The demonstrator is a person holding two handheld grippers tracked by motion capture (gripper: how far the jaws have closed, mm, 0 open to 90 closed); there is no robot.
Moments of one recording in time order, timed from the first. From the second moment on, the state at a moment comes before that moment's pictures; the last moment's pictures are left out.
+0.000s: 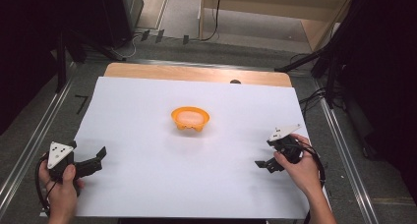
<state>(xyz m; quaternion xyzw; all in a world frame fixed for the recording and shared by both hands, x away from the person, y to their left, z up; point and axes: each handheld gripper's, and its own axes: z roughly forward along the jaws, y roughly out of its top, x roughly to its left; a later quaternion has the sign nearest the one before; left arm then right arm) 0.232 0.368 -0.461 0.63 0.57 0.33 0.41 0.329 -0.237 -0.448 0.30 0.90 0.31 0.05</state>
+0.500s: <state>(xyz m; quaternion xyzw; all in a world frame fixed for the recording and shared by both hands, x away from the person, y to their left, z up) 0.232 0.368 -0.461 0.63 0.57 0.33 0.41 0.302 -0.274 -0.468 0.33 0.87 0.37 0.07</state>
